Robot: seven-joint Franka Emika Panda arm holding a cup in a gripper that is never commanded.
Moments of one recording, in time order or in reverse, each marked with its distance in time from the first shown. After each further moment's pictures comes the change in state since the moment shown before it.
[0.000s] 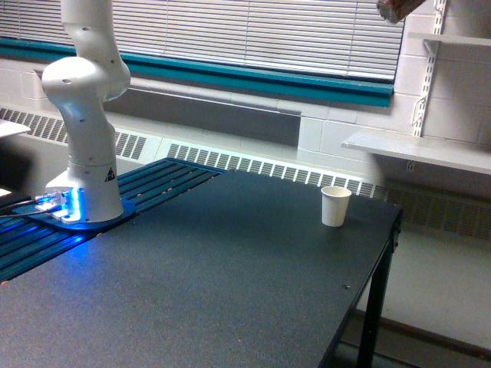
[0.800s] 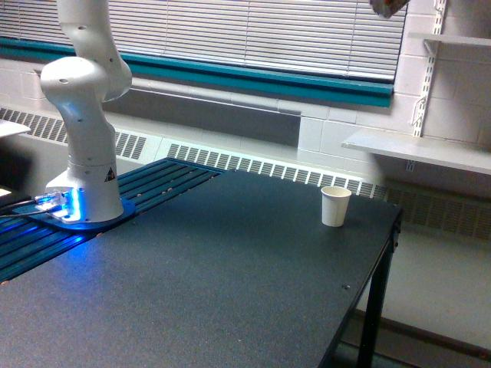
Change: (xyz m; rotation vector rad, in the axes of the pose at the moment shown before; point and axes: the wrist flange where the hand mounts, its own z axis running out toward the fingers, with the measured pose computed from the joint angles) arm -0.025 -0.012 -0.015 0.008 0.045 -0.050
